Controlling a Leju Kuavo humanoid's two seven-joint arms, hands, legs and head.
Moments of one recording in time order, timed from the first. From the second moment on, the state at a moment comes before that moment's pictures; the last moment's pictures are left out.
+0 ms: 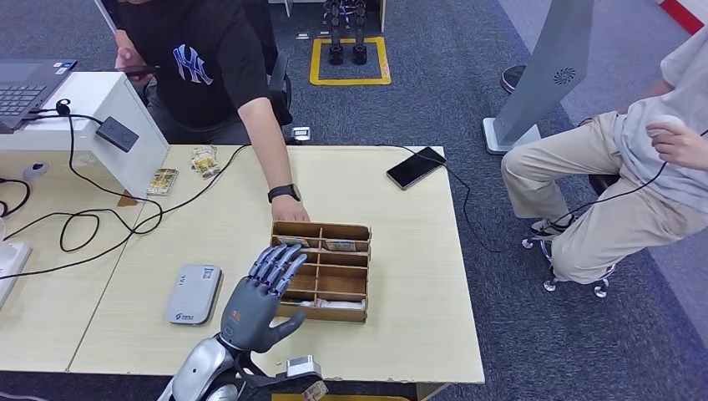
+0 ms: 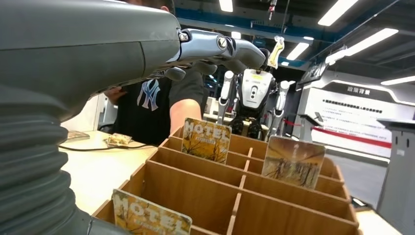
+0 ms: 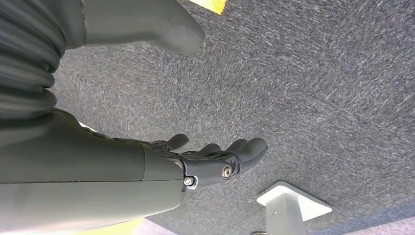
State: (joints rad) left arm -0.07 0.09 -0.53 -1.33 -1.07 0.55 -0.33; right arm -0.12 0.34 -1.54 -0.55 0.82 -0.69 -0.37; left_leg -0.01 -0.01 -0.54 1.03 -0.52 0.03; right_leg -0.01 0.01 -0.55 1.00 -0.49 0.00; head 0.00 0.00
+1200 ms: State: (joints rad) left arm -0.11 0.10 -0.53 -1.23 -1.23 0.54 -0.20; right arm -0.12 0.34 -1.54 -0.55 0.82 -0.69 -0.36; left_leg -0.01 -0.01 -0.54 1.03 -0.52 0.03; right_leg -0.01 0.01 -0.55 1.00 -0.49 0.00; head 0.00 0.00
